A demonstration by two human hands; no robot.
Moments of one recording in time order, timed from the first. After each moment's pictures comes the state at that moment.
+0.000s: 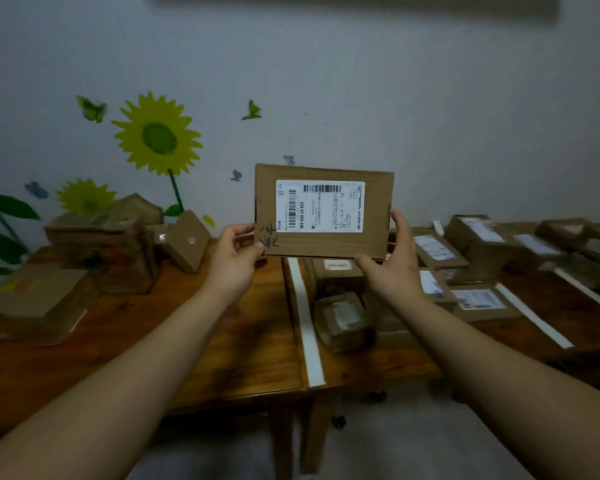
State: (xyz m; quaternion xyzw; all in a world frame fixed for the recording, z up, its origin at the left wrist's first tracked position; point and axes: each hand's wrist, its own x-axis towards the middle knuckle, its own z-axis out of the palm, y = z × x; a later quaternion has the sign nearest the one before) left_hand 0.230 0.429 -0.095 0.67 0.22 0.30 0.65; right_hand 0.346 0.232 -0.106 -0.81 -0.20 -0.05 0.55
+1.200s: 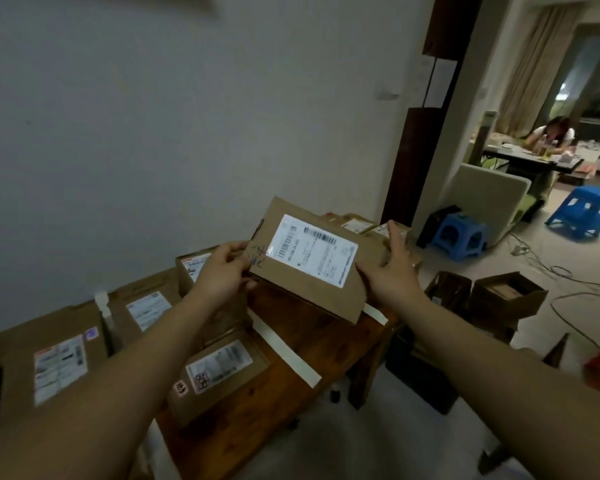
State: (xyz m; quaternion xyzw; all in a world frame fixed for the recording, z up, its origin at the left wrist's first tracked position) left_hand 0.697 -0.008 -0.111 0.73 0.07 0.03 0.68; right_hand 0.690 -0.260 -0.107 -0.82 0.05 -0.13 0.55
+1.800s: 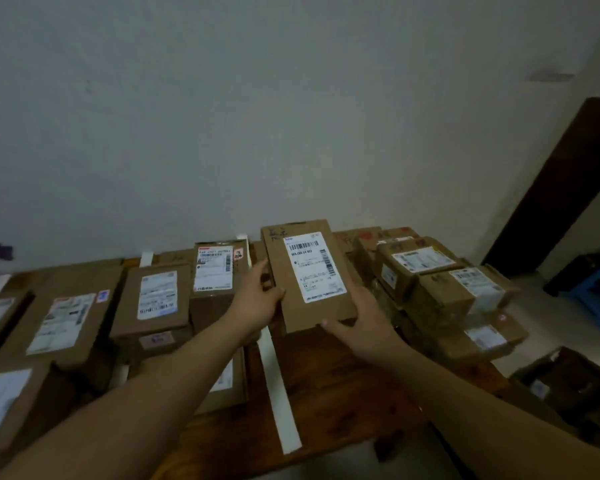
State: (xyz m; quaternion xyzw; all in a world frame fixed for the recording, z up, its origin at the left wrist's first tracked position) left_hand 0.806 -0.091 -0.170 0.73 0.18 0.10 0.65; right_hand 0.860 -0.276 -0.196 -0.88 -0.21 0.11 0.40
